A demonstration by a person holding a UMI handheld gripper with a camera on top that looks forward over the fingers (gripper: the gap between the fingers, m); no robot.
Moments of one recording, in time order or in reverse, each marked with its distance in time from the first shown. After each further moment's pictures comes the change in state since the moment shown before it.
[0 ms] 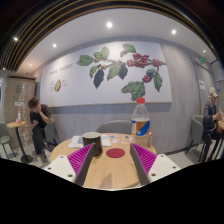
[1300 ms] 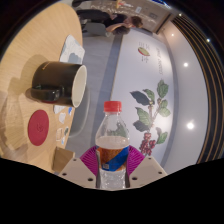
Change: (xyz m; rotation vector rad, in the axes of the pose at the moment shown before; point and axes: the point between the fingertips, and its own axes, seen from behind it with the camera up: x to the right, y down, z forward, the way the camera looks) arm 0.046 -0.096 0.222 0.055 0.282 -1.787
